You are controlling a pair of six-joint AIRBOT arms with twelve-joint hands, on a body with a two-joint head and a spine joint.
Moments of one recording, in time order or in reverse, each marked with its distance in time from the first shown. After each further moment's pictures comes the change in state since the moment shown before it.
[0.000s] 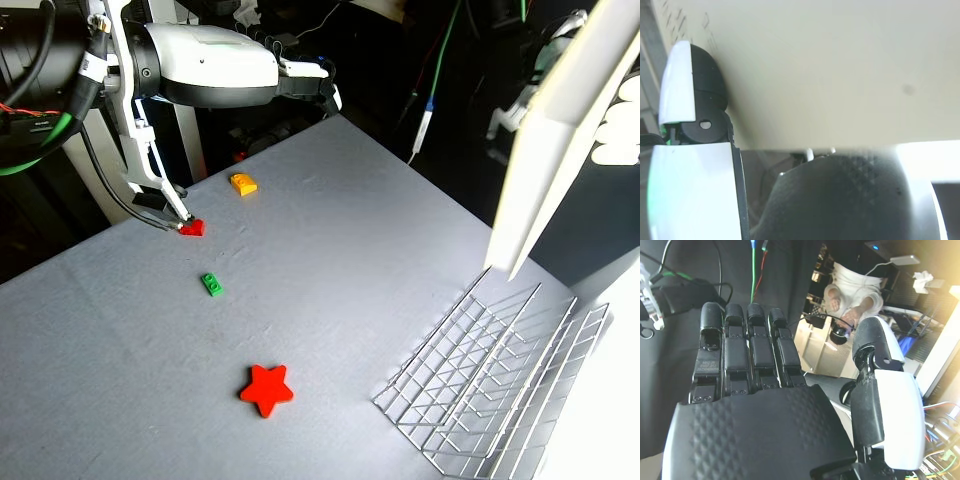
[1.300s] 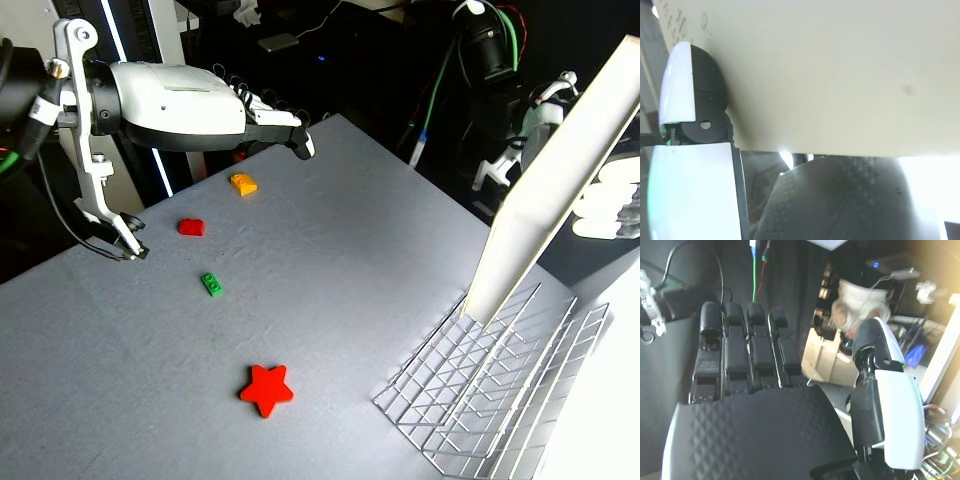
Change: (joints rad) left arm 0.013 -0.222 0.239 -0.011 0.005 -0.060; right arm -0.075 0.103 -0.011 0.006 -0.008 -0.003
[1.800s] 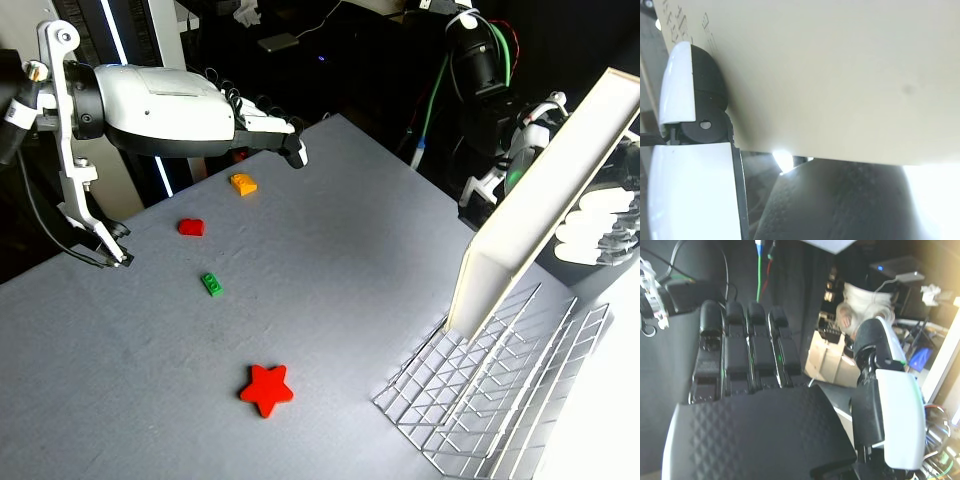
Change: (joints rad) left arm -0.001 -0.081 0.060 -0.023 0.017 -0.006; right arm -0.001 0.015 -0.001 -0.001 -0.002 0.000
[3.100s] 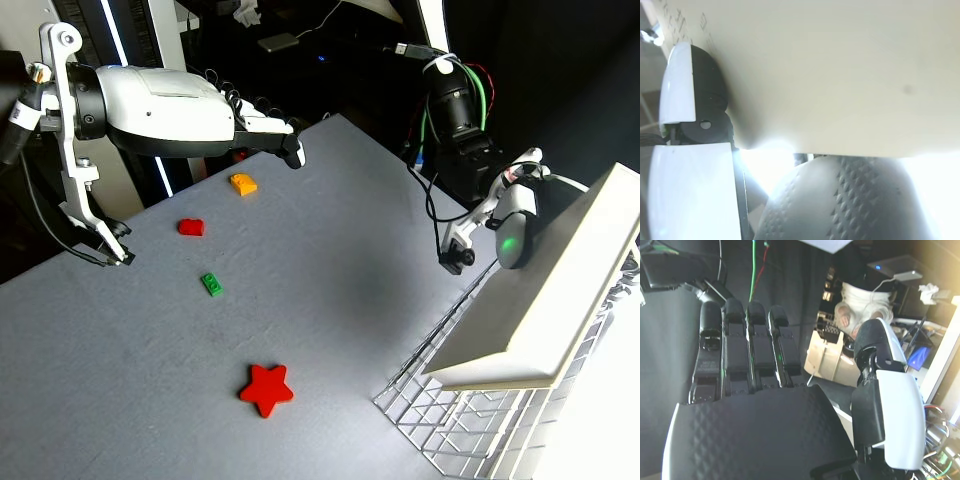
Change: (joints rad) left arm 0.037 -0.207 0.212 -0.197 0.042 -0.008; right arm -0.007 -0.004 -0.004 0.000 0.002 0.000
